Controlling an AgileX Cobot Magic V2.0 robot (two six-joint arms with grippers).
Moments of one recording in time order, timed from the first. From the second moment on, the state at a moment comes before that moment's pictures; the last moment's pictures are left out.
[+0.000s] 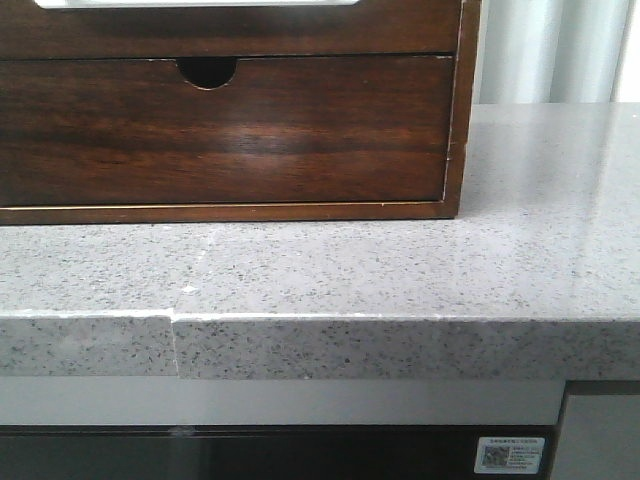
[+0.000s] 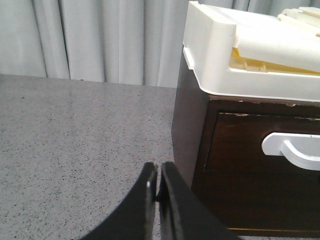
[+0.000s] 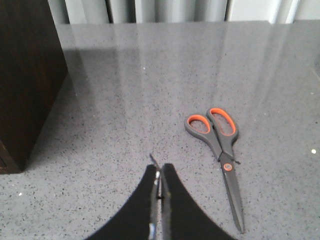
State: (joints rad) left arm -0.01 0.42 -0.64 -0.11 0.45 0.02; right arm -0.10 0.46 -0.61 -0.03 0.56 0.04
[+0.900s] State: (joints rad) left arm -0.01 0.44 -0.64 -0.06 0.45 0.02; right arm -0.10 0.52 -0.61 -0.03 0.55 0.04
